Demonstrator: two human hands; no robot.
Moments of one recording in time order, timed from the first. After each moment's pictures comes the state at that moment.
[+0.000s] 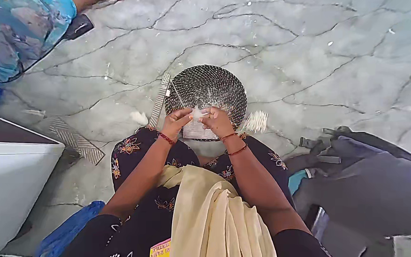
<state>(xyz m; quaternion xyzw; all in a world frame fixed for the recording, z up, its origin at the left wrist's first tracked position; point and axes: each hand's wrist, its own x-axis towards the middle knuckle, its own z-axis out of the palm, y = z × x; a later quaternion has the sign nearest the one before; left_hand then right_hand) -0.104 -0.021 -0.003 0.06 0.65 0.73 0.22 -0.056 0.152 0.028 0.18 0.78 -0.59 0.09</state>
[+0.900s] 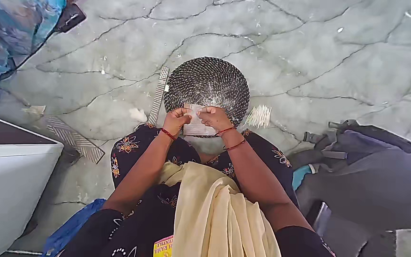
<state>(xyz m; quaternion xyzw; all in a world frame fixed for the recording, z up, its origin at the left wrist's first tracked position) -0.115 -0.018 -0.023 0.03 0.66 0.70 0.26 -0.069 0.148 0.011 0.24 0.71 -0.64 0.13</state>
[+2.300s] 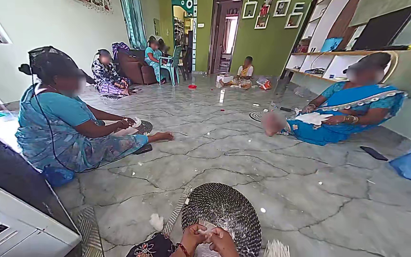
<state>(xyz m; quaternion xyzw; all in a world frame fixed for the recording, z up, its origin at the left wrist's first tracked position) -0.107 -0.013 -0.008 -0.02 0.65 0.72 0.25 -0.065 0.129 0.025 0.20 0.77 -0.59 0.13</state>
